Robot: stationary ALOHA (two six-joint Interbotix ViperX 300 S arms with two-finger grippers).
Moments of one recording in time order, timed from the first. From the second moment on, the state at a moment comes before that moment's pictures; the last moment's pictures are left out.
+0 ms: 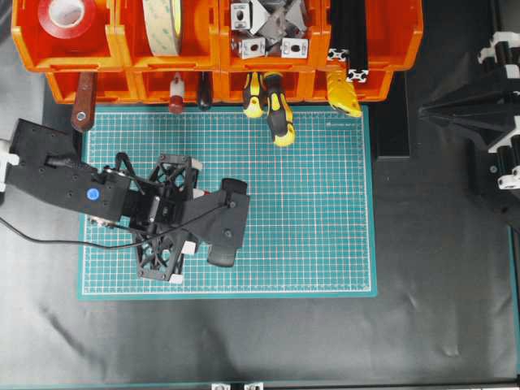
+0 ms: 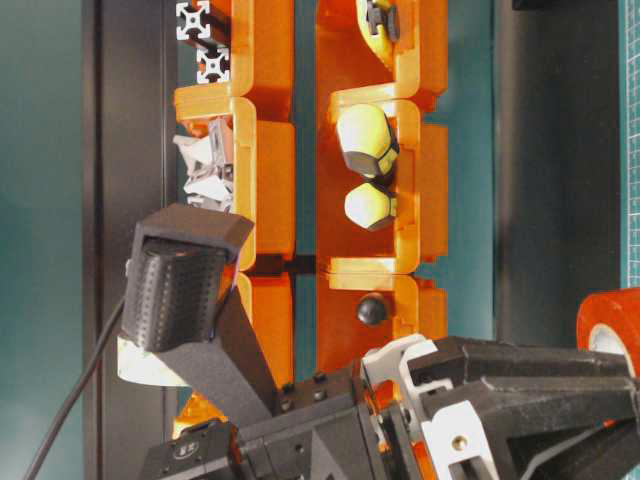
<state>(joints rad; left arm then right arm) -0.23 0.09 0.38 0.09 0.67 -0.10 0.01 -1.09 1.19 0.00 -0.11 0.10</state>
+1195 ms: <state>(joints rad) -0.28 -0.70 0.62 0.09 0.61 -0.11 0.01 -1.12 1.19 0.00 -0.04 0.10</state>
